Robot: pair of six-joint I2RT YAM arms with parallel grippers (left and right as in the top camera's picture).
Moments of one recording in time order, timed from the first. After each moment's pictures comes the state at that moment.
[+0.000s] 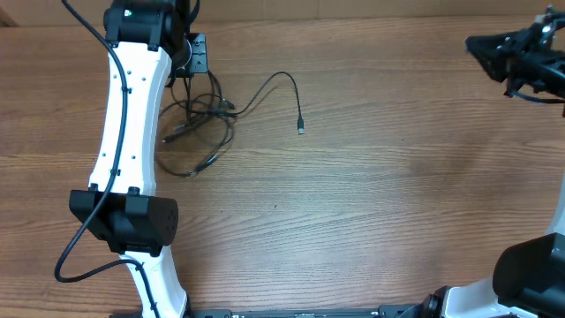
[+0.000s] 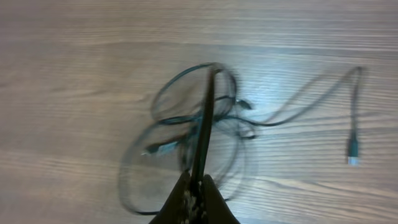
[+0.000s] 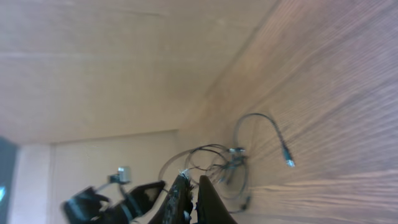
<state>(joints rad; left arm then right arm) -0.13 2.06 2.32 -1.40 -0.11 -0.15 -0.38 1.69 1.72 -0.86 -0.97 0.71</state>
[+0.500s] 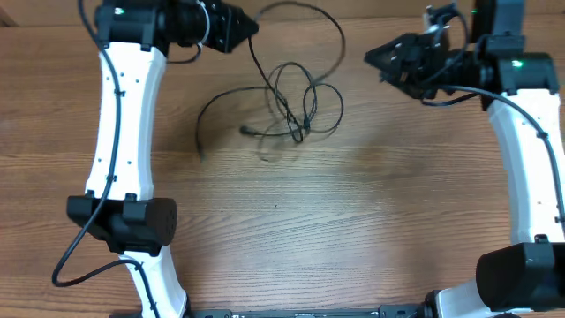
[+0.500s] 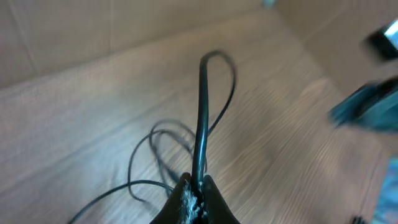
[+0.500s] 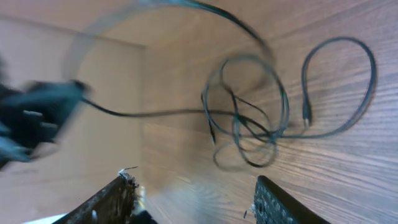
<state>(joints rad) -0.11 2.06 2.41 -1.16 0.72 0.08 0.01 1.69 1.72 -0.94 -0.84 0.48</state>
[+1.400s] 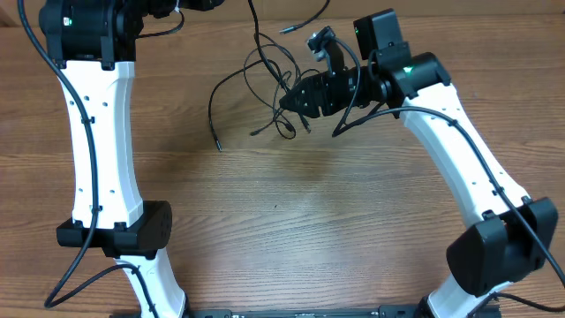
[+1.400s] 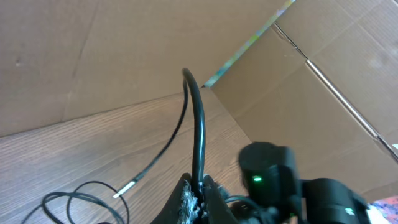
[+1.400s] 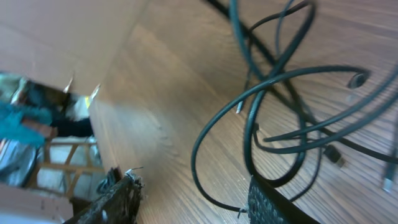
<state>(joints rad) -0.08 2.04 2.67 -1.05 0.88 -0.32 0.35 1.84 1.72 -0.84 -0.84 0.02</state>
